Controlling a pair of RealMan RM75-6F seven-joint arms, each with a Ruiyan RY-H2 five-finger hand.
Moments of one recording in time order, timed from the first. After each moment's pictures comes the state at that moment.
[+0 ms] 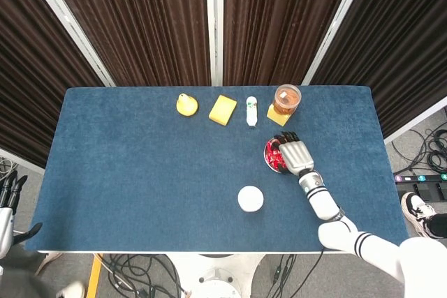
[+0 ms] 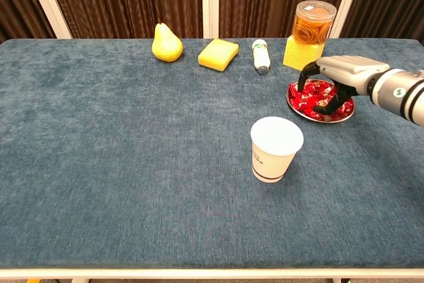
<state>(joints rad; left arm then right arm) 0.04 -1.14 -0.02 -1.58 1.49 1.59 0.07 0.73 -1.71 0.22 -1.04 -1.13 0.75 -0.21</state>
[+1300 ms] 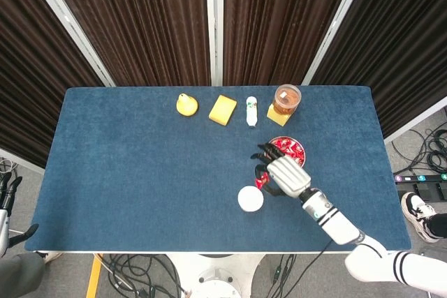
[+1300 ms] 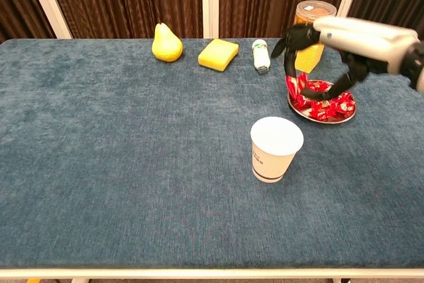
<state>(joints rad) 0.06 -1.13 -0.02 -1.60 1.49 1.61 0.06 0.66 -1.38 0.09 -1.56 -1.52 0.97 0.04</state>
